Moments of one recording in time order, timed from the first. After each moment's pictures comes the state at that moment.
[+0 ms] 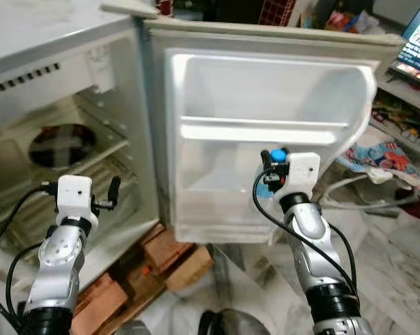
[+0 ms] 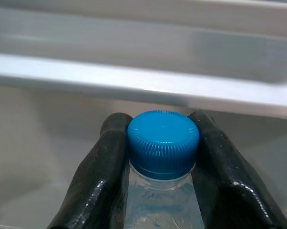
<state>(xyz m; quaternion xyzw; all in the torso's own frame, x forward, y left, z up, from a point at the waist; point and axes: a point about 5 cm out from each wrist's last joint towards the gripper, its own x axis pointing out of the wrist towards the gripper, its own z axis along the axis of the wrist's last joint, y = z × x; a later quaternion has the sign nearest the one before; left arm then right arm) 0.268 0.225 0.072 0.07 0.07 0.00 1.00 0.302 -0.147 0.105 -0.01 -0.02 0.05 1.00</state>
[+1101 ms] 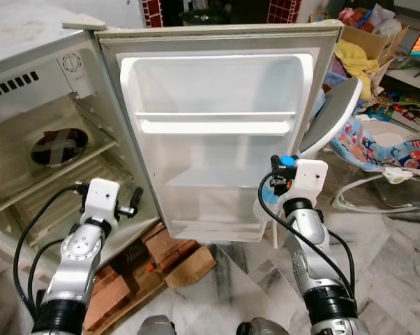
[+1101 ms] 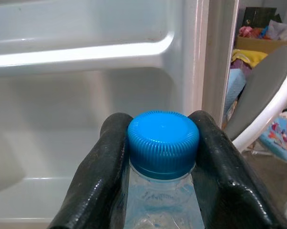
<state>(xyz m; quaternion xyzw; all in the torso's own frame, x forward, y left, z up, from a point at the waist) 0.293 0.205 0.064 0.12 0.10 -0.07 0.99 0.300 -0.149 0.092 0.02 -0.02 -0.01 1.00</state>
